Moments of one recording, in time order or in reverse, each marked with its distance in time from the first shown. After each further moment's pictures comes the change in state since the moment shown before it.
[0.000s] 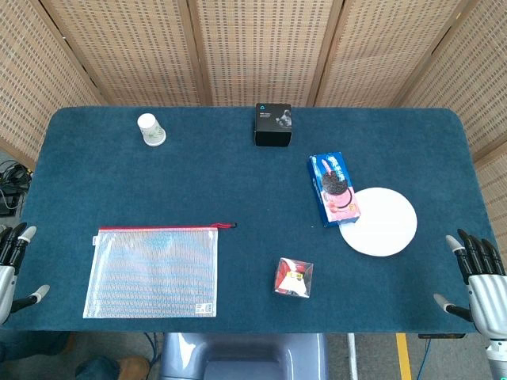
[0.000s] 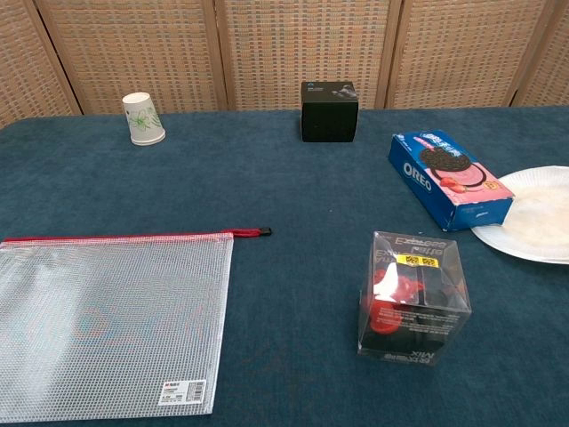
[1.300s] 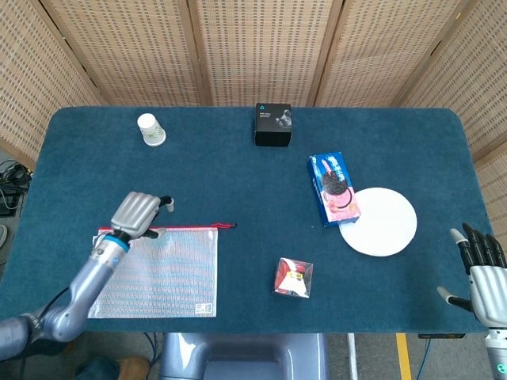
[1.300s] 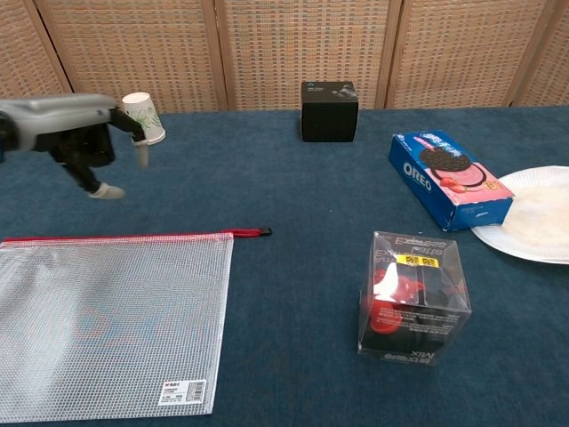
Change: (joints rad) left arm -0.685 -0.322 -0.261 0.139 -0.587 -0.733 0.311; right arm 0.028 -0.019 0.036 0.012 0.099 -0.068 -0.039
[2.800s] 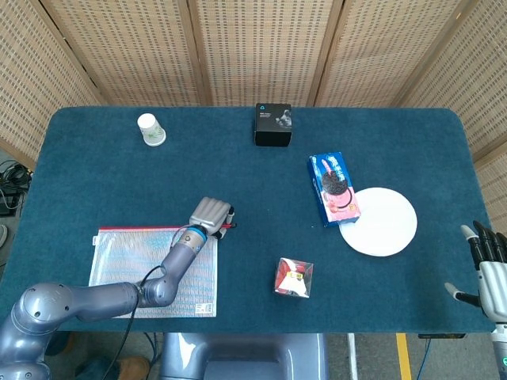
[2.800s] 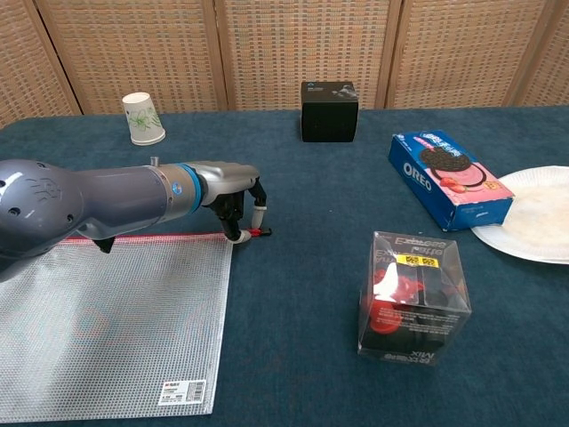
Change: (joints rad) left arm -0.428 -0.434 0.085 0.454 -0.450 -0.106 0.145; right arm 0.009 0.000 0.021 0.034 0.058 -0.032 0.043
